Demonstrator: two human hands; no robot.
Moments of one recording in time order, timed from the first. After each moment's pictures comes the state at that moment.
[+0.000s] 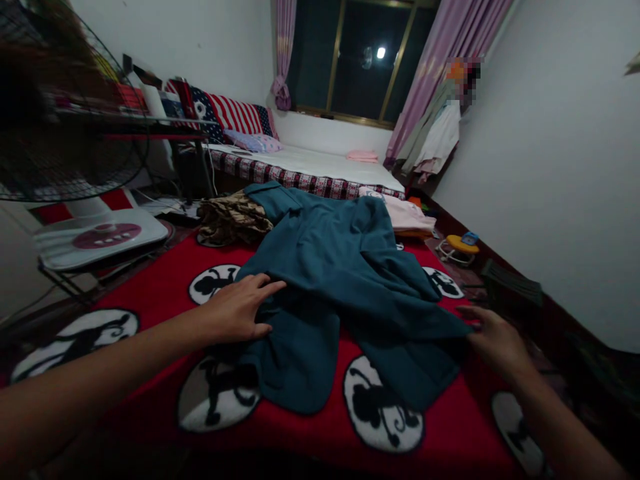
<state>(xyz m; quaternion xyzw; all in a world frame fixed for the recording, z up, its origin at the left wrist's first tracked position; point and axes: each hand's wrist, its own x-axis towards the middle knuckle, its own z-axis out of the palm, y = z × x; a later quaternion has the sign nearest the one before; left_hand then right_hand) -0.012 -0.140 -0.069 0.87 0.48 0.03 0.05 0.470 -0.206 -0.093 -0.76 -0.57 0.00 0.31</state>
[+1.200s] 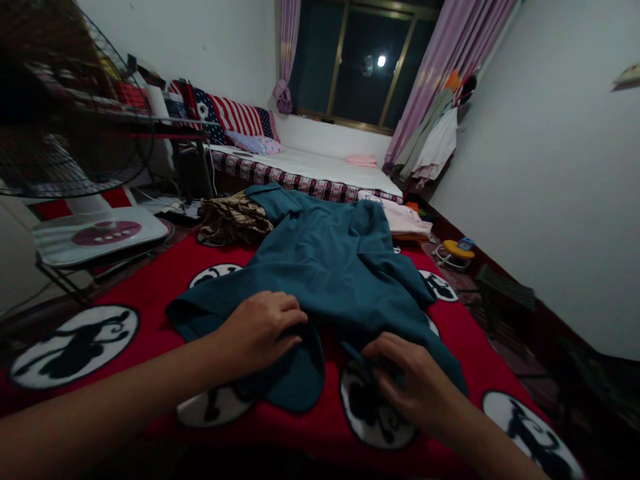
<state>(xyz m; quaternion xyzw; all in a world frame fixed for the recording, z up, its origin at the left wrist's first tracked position) 0.022 -0.180 -0.065 0.92 0.36 0.12 0.04 0.304 -0.252 -0.063 -0.52 -0.83 0.10 0.14</state>
